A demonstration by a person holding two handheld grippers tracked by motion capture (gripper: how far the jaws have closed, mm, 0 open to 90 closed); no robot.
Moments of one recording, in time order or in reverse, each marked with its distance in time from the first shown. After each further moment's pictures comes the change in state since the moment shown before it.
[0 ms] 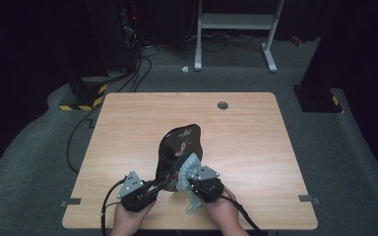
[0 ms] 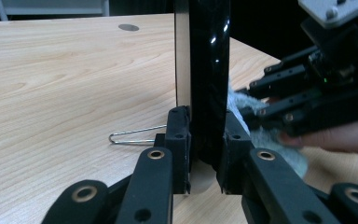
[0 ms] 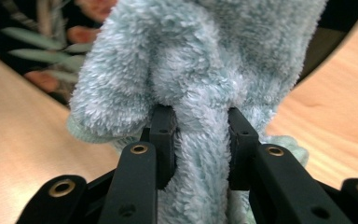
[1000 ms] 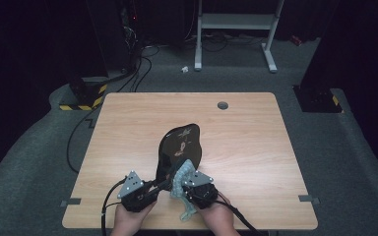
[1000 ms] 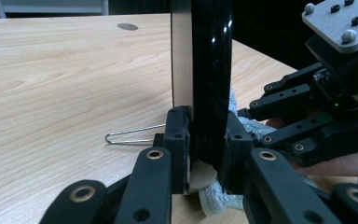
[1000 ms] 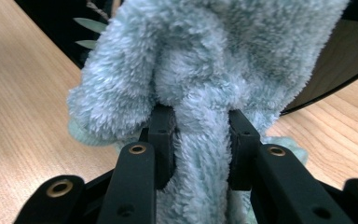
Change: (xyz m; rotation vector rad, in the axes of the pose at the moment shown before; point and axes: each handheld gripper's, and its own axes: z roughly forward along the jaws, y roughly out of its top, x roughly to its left) left arm -0.001 -0.001 0.001 -0.001 -0.004 -0.011; right arm 0.022 -0.002 0.002 0.016 0.067 -0.018
